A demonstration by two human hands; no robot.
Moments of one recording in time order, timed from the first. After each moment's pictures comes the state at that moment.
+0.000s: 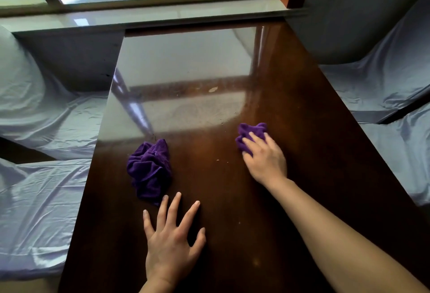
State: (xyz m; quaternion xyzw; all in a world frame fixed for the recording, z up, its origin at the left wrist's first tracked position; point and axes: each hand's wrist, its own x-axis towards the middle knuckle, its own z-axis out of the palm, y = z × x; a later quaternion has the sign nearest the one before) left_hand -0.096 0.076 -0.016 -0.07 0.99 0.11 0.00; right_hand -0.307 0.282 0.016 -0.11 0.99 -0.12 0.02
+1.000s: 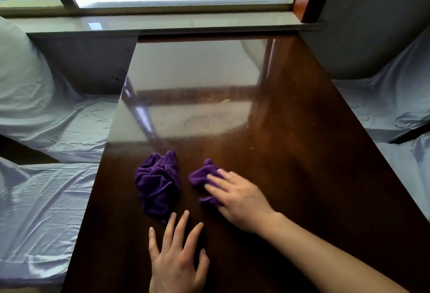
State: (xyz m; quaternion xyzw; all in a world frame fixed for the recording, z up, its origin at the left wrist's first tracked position) left_hand -0.101 0.073 -0.020 -0.07 0.99 0.14 -0.08; right_hand -0.263 0.231 0.006 -0.45 0.89 -0.08 0.02
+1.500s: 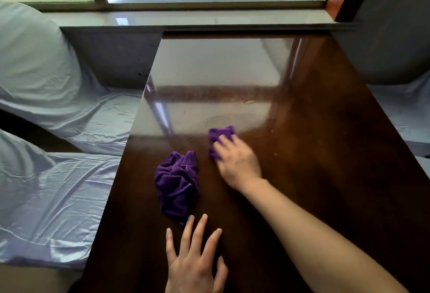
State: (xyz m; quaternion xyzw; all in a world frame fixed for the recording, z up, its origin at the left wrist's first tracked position) left_hand -0.103 0.073 -0.029 -0.07 0.98 0.13 -0.11; right_hand -0.342 0.140 0.001 -0.31 0.95 -0.10 0.00
